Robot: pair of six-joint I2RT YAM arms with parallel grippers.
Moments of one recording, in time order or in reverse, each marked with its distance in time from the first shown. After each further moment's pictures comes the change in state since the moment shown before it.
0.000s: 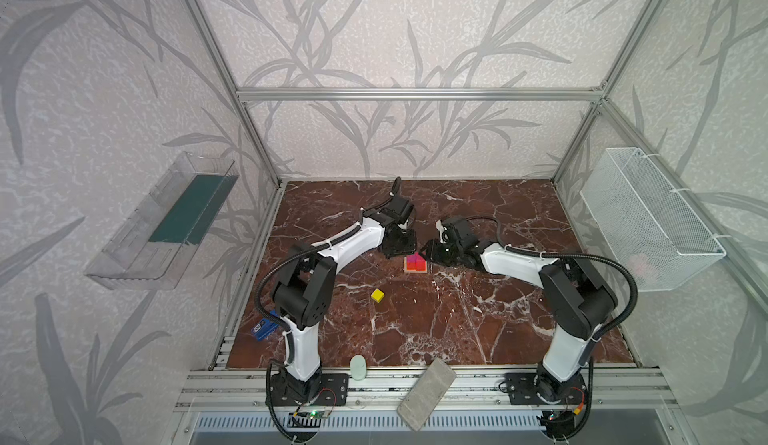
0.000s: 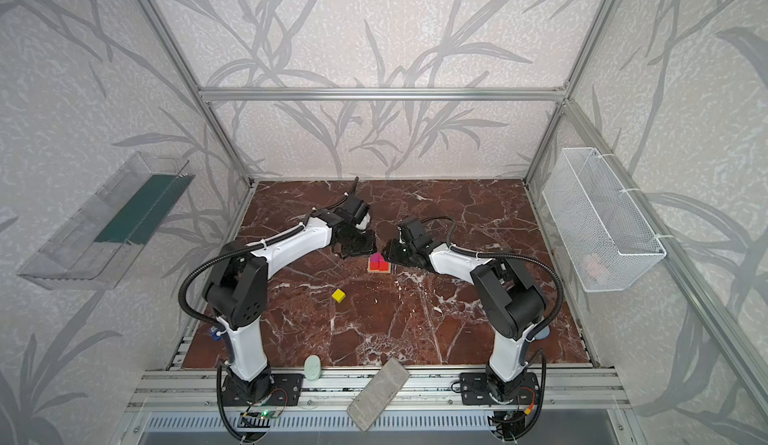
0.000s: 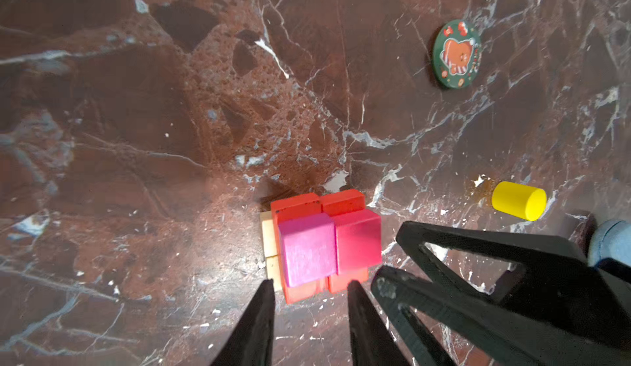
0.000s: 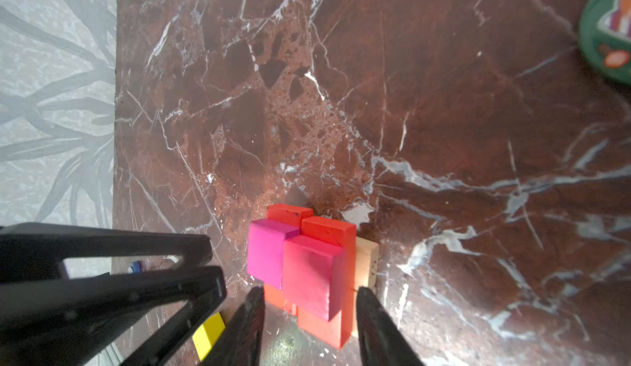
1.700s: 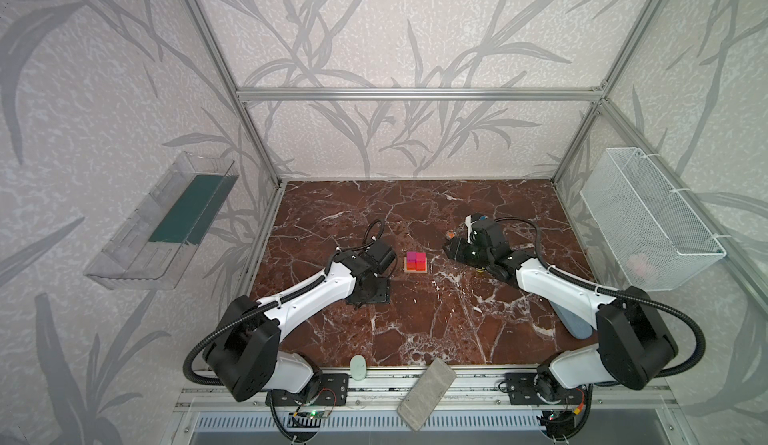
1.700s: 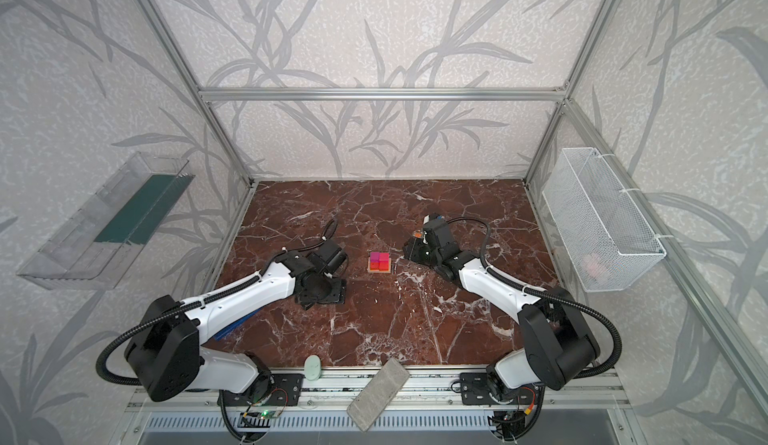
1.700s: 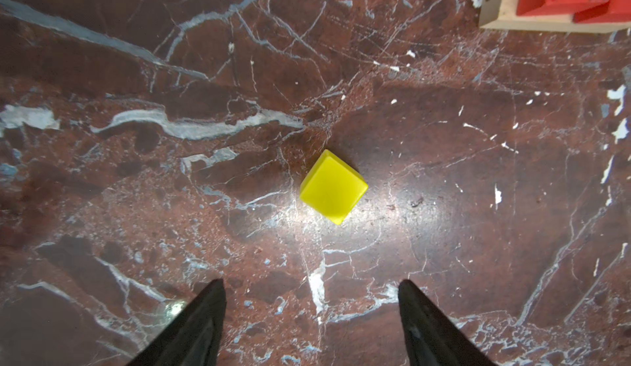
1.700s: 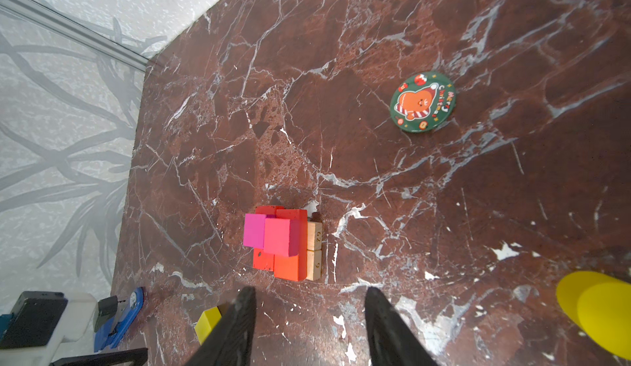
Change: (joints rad) left arm -0.103 -0.472 -0.529 -0.181 -0.243 -0.126; right arm -0.076 -0.342 -0.205 -0.029 0.131 -0.018
